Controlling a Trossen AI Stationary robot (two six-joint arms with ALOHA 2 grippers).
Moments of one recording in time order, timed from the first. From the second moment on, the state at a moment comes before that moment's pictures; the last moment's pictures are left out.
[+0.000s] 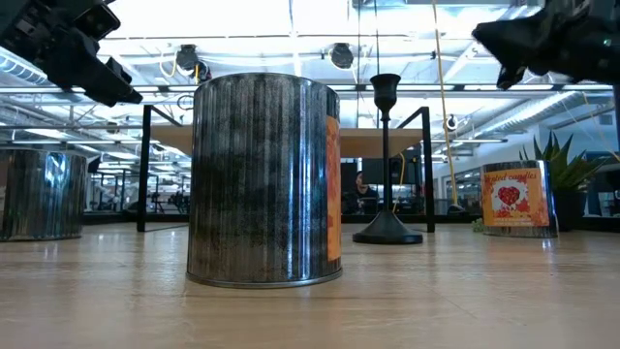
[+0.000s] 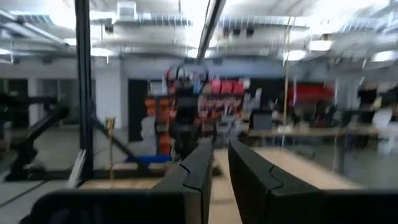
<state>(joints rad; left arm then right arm) -0.02 0.43 0.41 -0.46 -0.01 -0.02 -0.06 0.24 0.02 0.53 -0.02 0.03</state>
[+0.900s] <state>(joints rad) -0.02 0.59 0.52 -0.48 0.03 -0.25 -0.06 0.41 0.02 0.69 -0.08 -0.14</state>
